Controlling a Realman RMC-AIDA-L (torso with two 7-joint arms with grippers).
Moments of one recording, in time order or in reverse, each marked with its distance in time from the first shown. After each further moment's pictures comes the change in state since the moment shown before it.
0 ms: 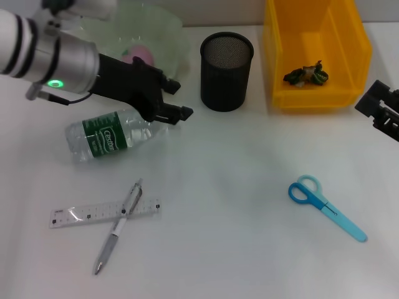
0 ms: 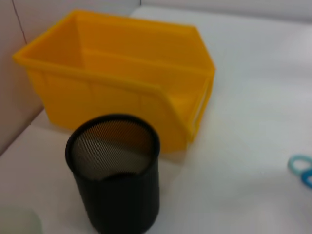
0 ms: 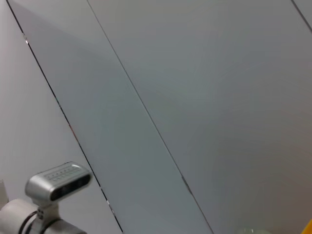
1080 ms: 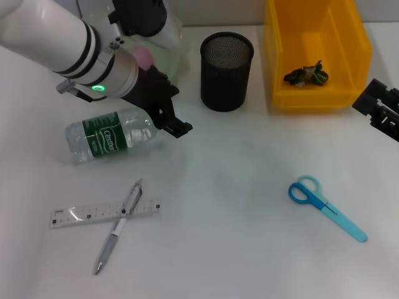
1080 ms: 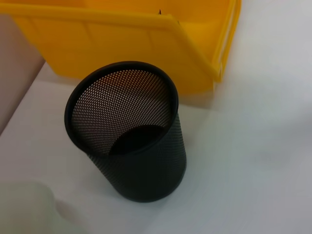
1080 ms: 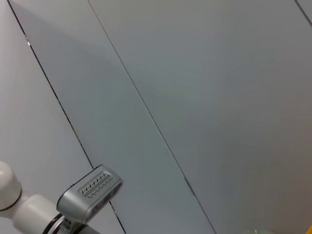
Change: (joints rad) left arm -0.081 -0.007 0.280 -0.032 0.205 -0.190 -0.192; right arm 0.009 -0.001 0.000 0.012 0.000 0.000 -0.001
